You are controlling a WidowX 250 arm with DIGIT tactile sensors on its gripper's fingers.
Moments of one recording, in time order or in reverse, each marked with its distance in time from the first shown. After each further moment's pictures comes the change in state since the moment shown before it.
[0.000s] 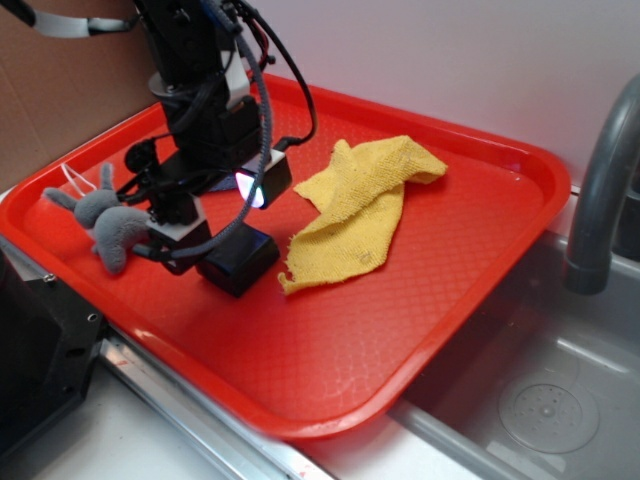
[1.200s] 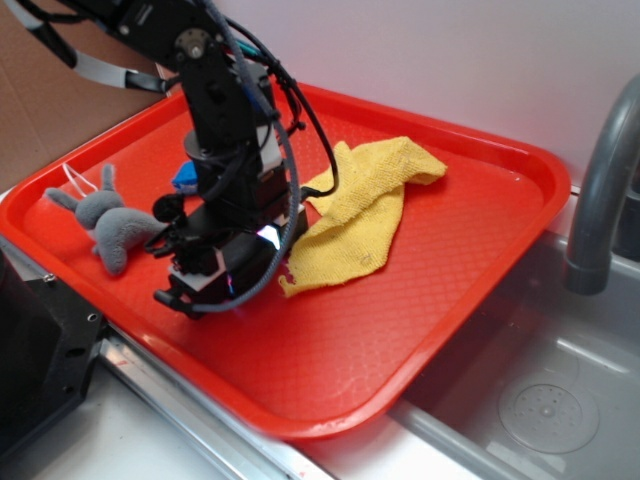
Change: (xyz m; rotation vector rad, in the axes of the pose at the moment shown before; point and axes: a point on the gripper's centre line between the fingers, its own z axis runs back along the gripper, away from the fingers) arm 0.009 0.000 -0.039 0.031 0.083 -0.066
